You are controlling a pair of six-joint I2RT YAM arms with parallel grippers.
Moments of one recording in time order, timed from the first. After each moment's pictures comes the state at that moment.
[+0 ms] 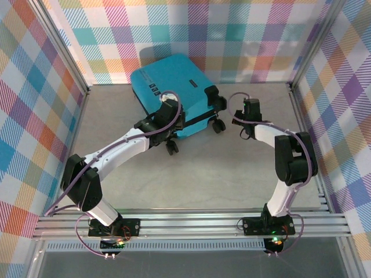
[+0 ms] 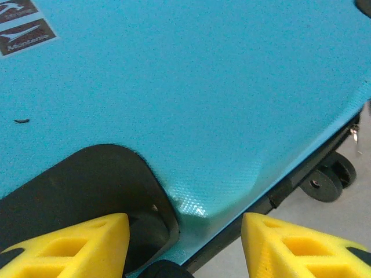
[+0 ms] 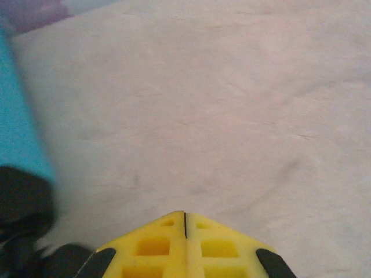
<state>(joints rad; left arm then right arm) -0.66 1.61 1.31 -0.40 -0.43 -0.39 0.17 1.81 1.07 0.06 0.06 0.36</state>
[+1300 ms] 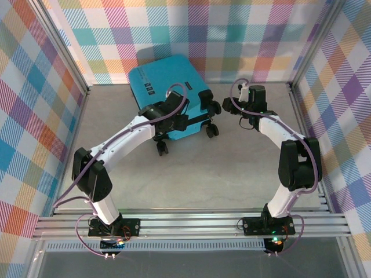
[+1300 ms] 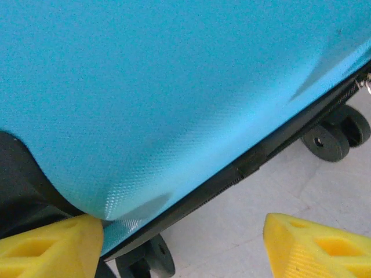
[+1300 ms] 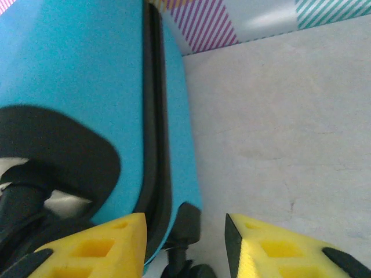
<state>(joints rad) -0.69 1.73 1.62 -0.84 -0.36 -0.35 0.17 1.74 1.22 -0.02 -0.39 0.35</state>
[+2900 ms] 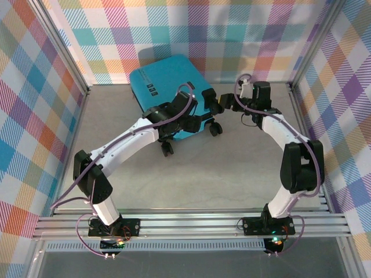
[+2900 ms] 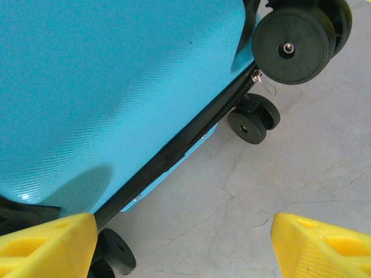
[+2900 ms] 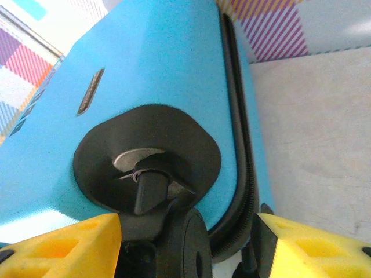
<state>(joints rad) -0.78 1.72 1.67 -0.81 -0.28 -0.37 0.15 1.72 1.26 -0.01 -0.62 0.36</state>
